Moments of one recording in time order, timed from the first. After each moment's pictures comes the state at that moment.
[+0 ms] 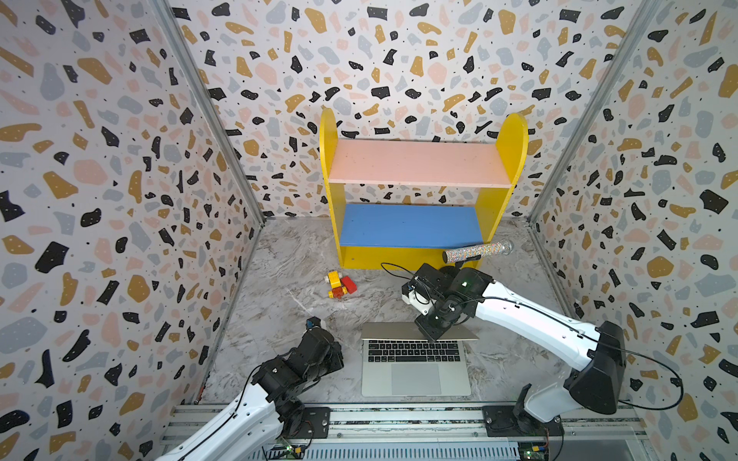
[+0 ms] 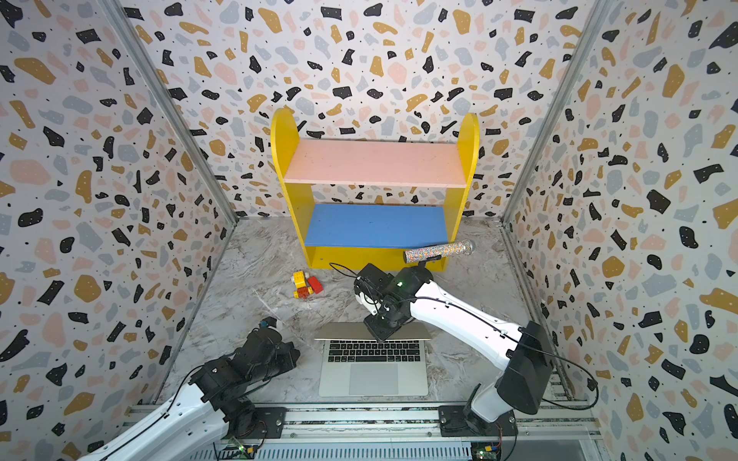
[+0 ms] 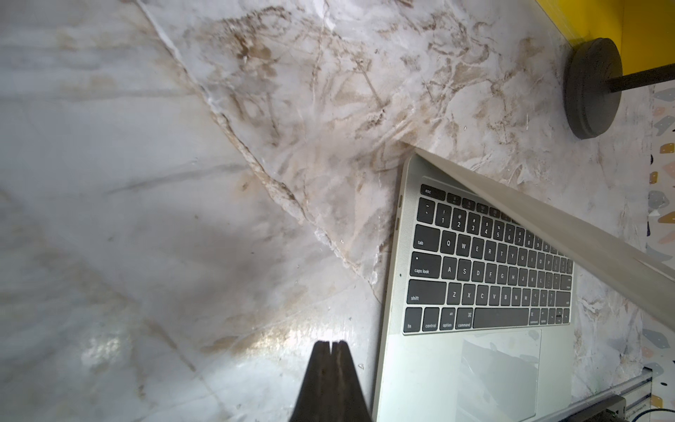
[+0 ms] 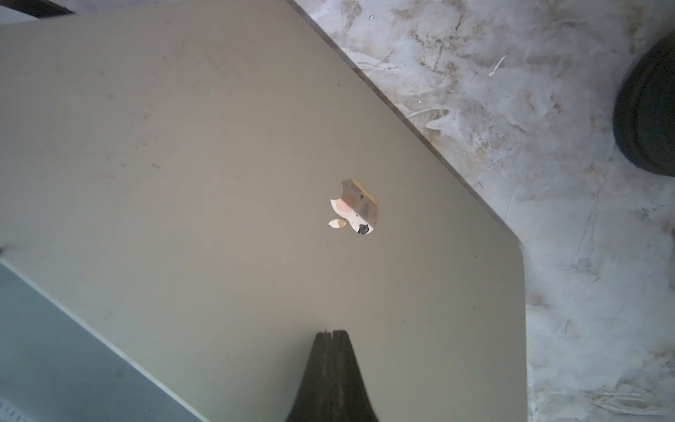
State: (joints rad) left arm -0.66 0.58 0.33 -0.67 -0.03 -0.93; right arm 0.95 1.51 1.40 -1.22 -0.11 0.19
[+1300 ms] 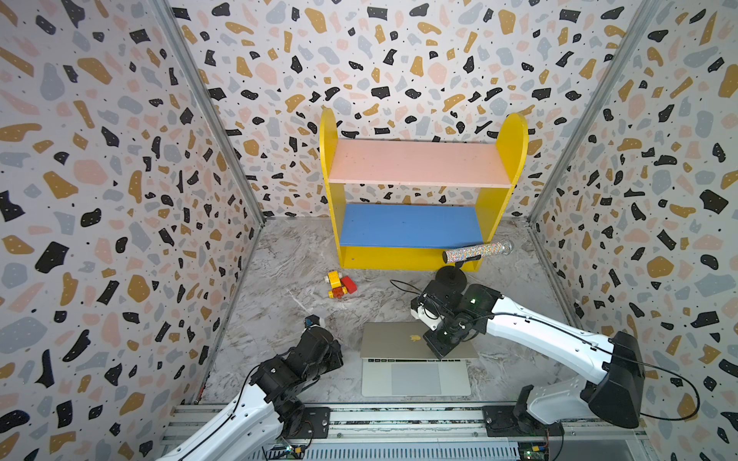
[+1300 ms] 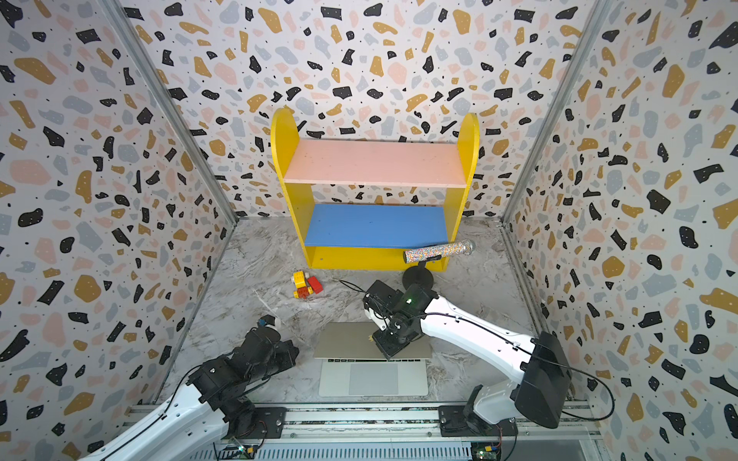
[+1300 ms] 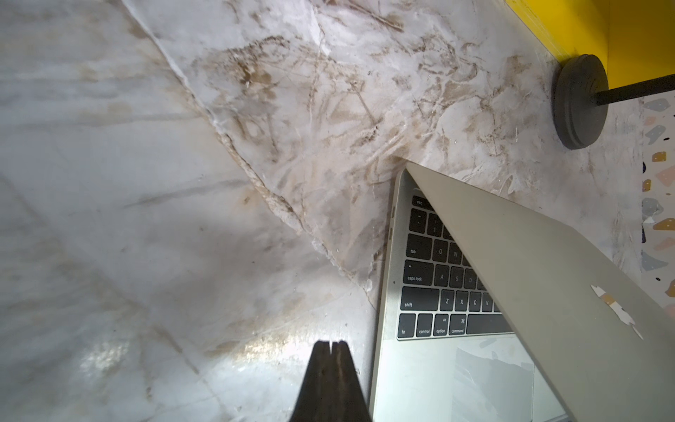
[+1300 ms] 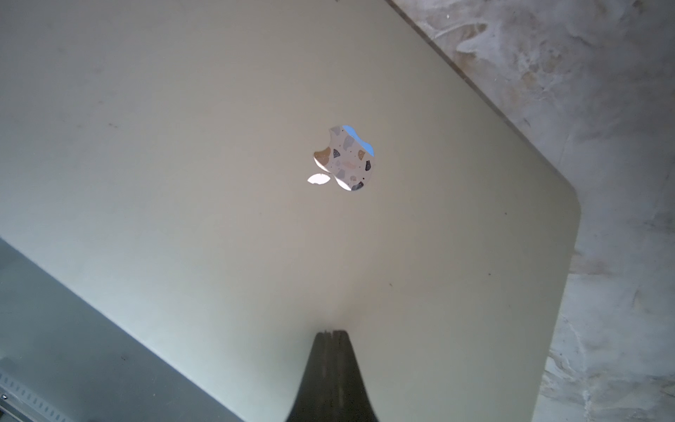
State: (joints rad) left arm -0.66 0.57 0.35 -0.67 -0.05 -0.92; right arm 0.98 1.40 1.21 -1.17 -0.14 0.27
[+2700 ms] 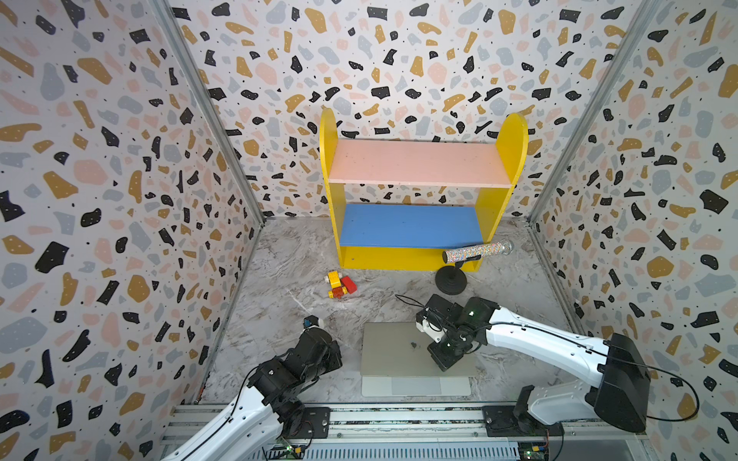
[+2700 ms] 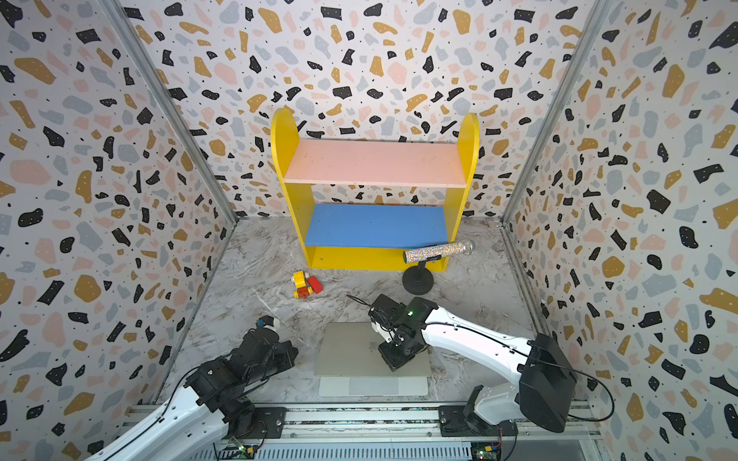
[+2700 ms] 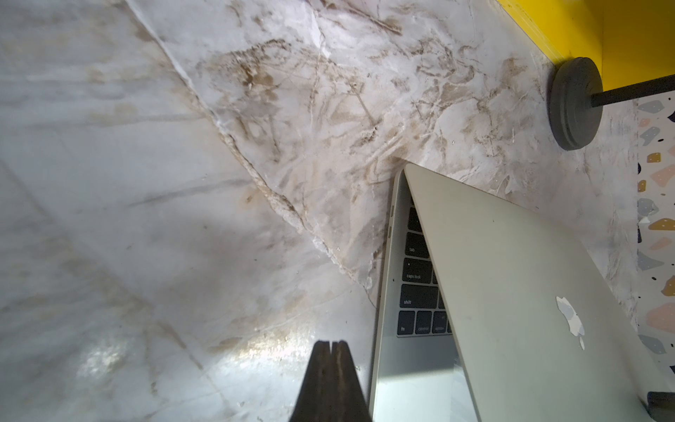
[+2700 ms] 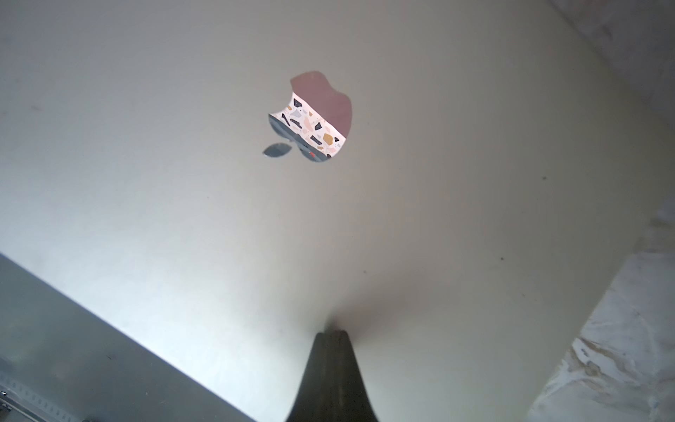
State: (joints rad) left arm -0.66 0.54 0.35 -0.69 -0.05 -0.92; right arm 0.98 1.37 1.03 -1.08 -0.18 0.31
